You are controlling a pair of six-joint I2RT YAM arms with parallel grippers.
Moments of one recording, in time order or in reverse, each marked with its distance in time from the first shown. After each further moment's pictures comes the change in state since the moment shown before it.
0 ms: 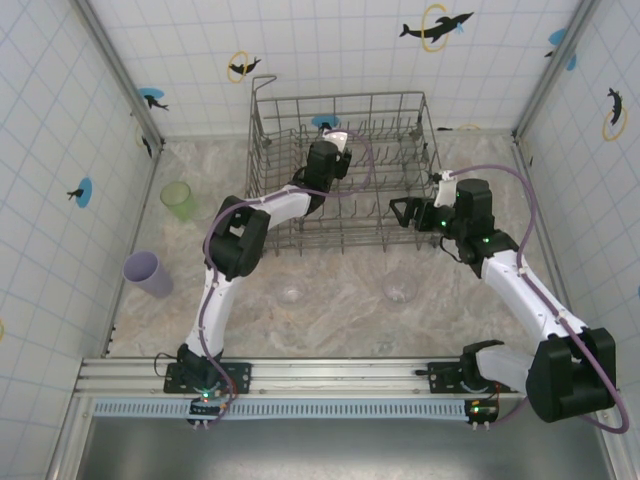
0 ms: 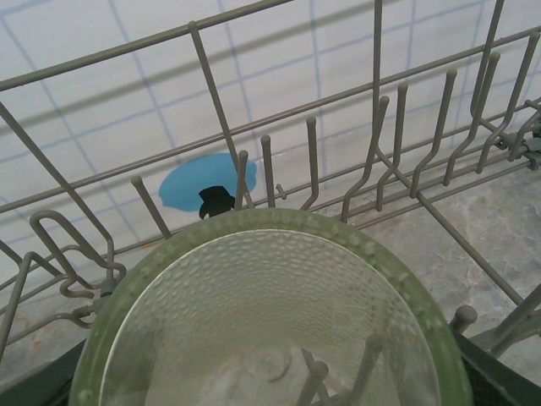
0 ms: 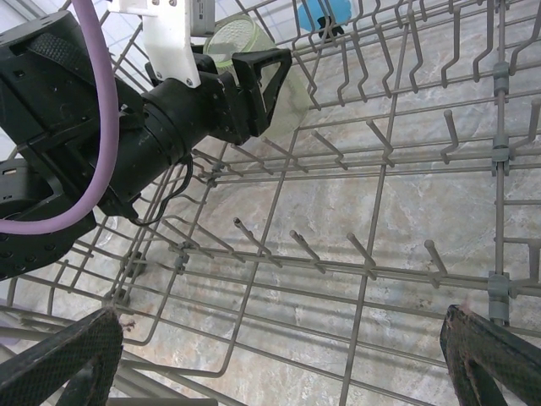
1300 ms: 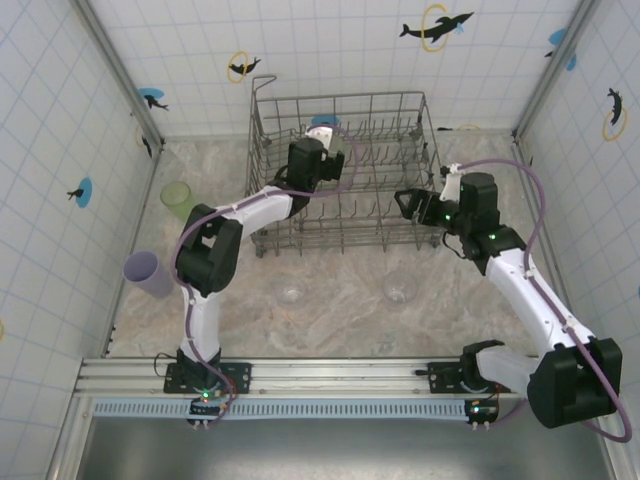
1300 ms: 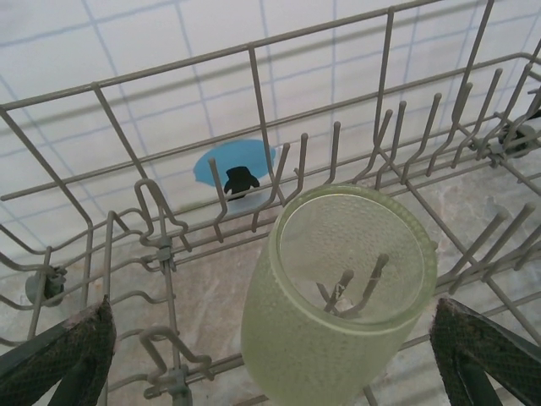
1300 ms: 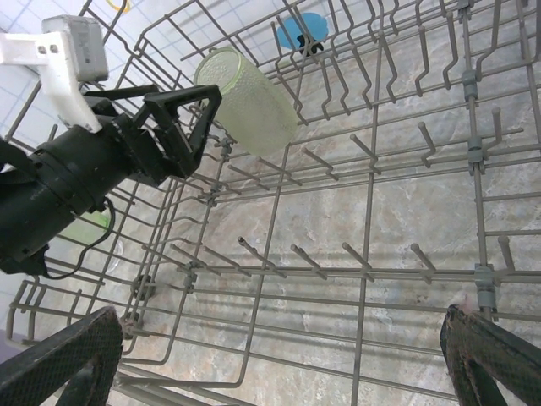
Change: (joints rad) left arm 0.010 -0.290 -0.218 -0.119 0.029 -0.087; right arm 0.000 -0.030 0.082 -0.115 0.058 0.080
